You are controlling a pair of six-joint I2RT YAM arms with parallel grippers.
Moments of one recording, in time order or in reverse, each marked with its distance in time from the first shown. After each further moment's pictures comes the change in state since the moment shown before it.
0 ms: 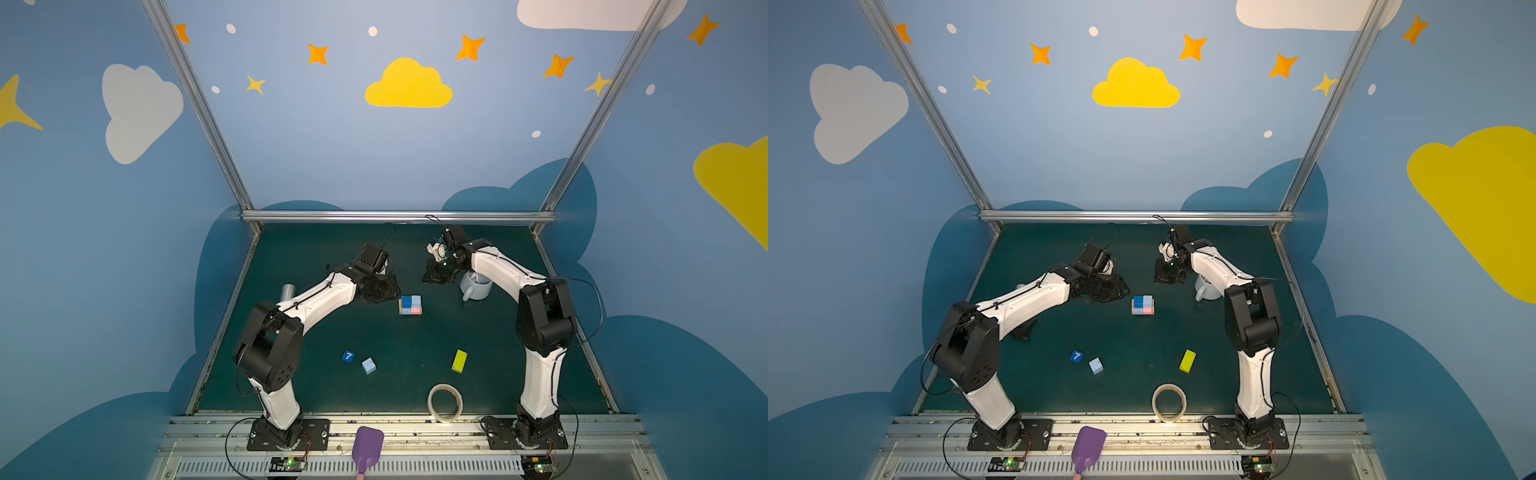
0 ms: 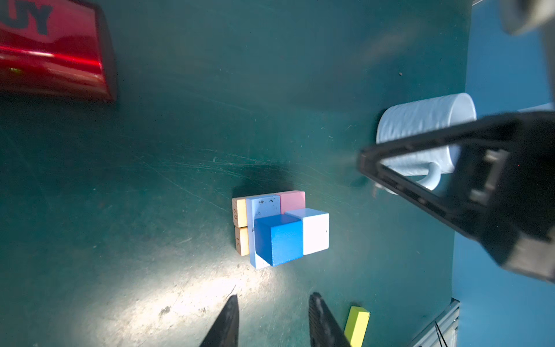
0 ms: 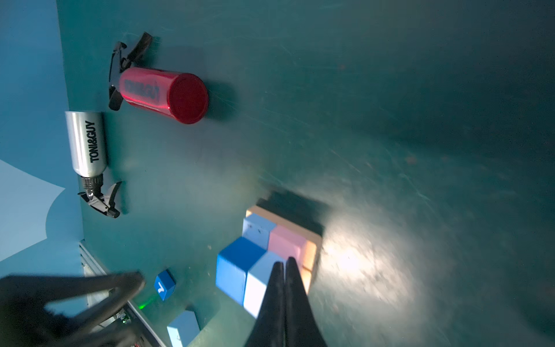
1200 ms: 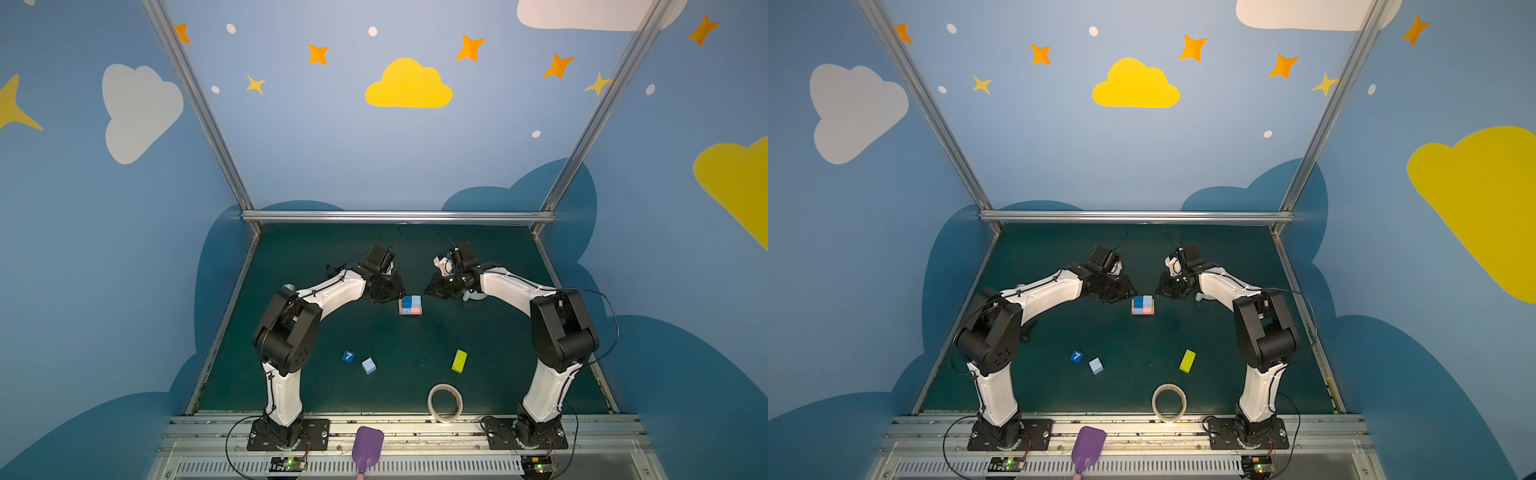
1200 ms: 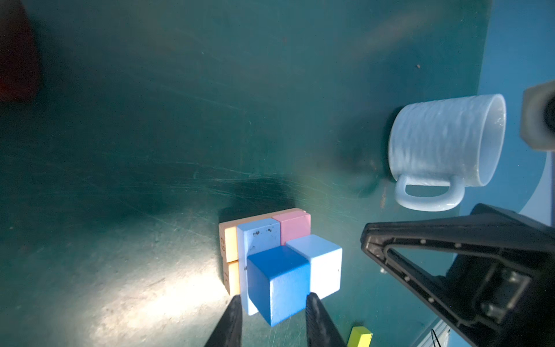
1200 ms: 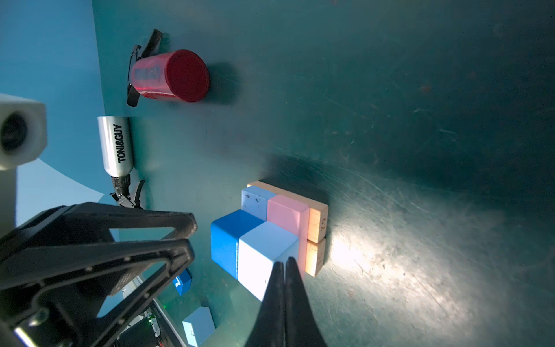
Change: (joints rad) left arm 0.000 0.151 0.056 0.068 0.058 -0.026; right arm 0.007 -0.109 -0.316 0.292 -0.073 0.149
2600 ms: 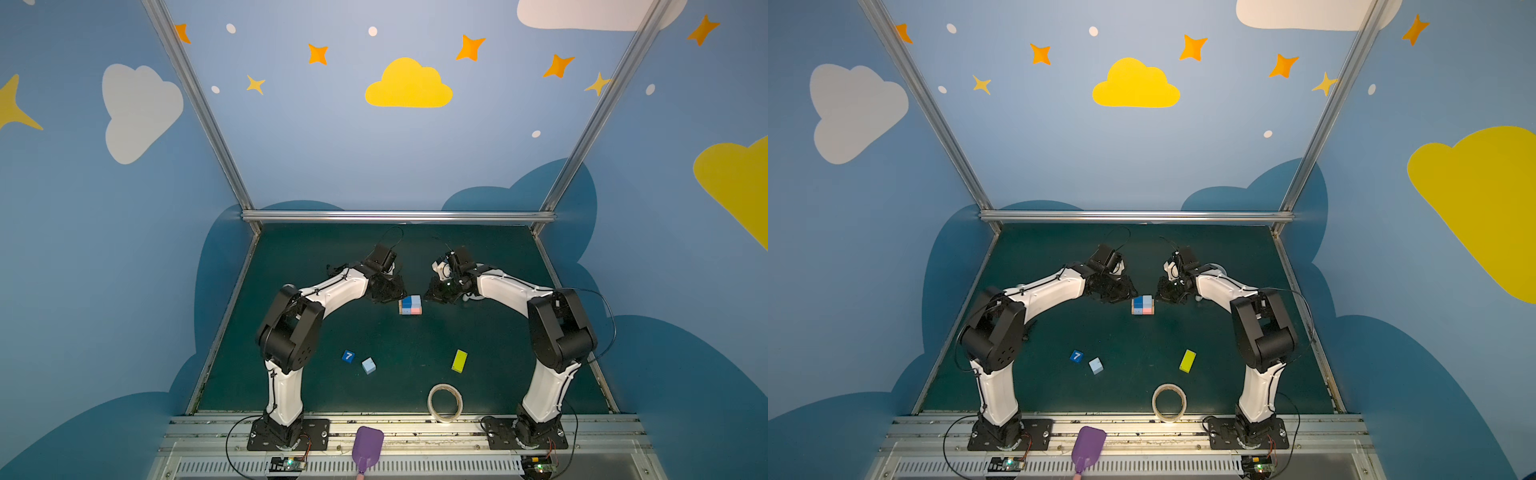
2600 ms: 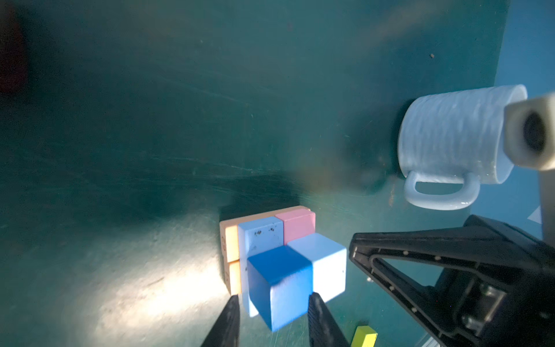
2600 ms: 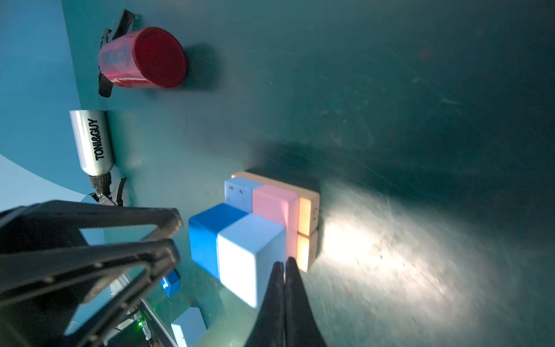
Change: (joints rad) left arm -0.008 -0.010 0.037 -0.063 -0.026 0.014; right arm 0.023 -0.035 -0.042 -0.026 0.055 0.015
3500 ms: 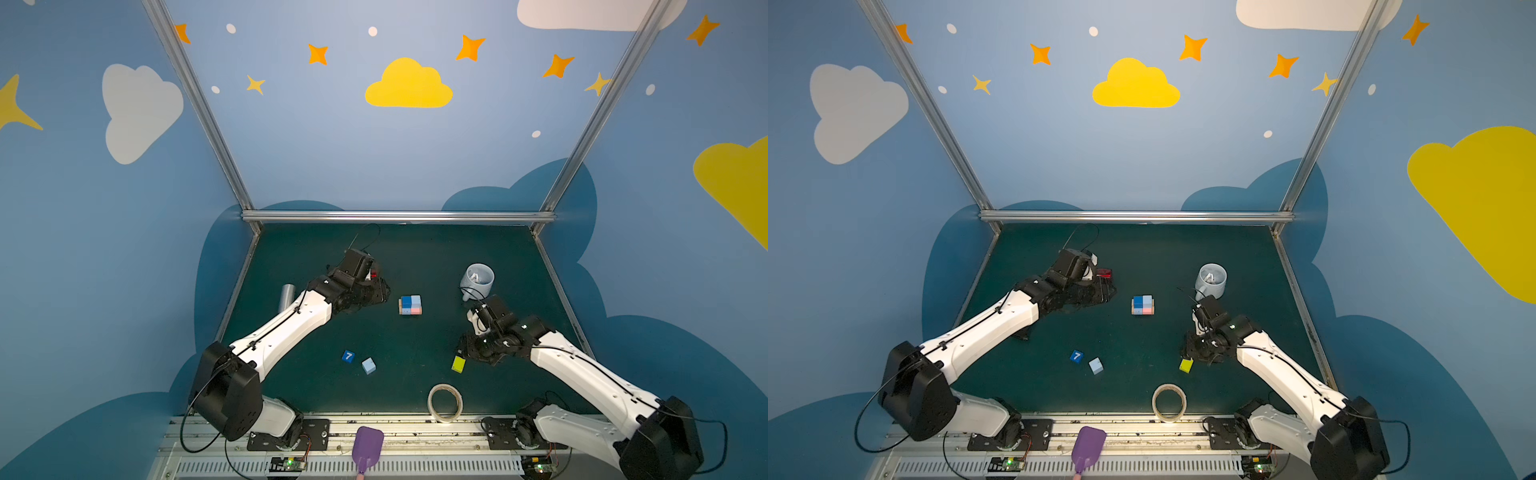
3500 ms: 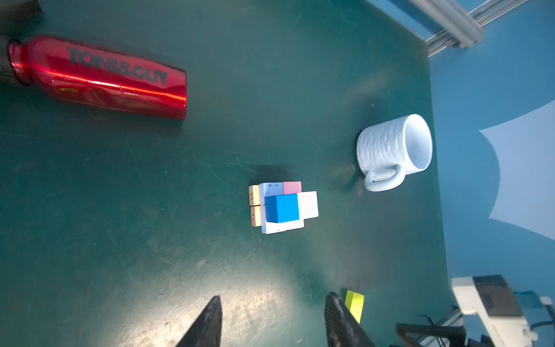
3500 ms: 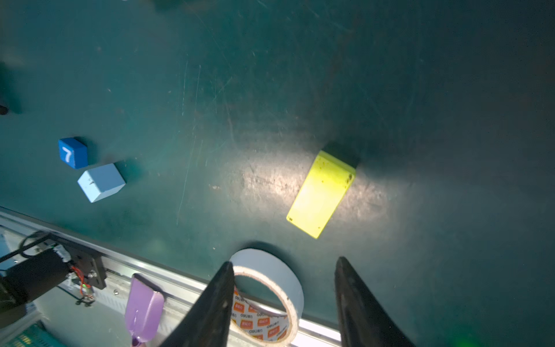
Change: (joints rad) left arm -0.006 -0.470 -0.246 -0.035 -0.150 0.007; right arm 0.147 -0.775 -0.495 -0.426 0.248 0.122
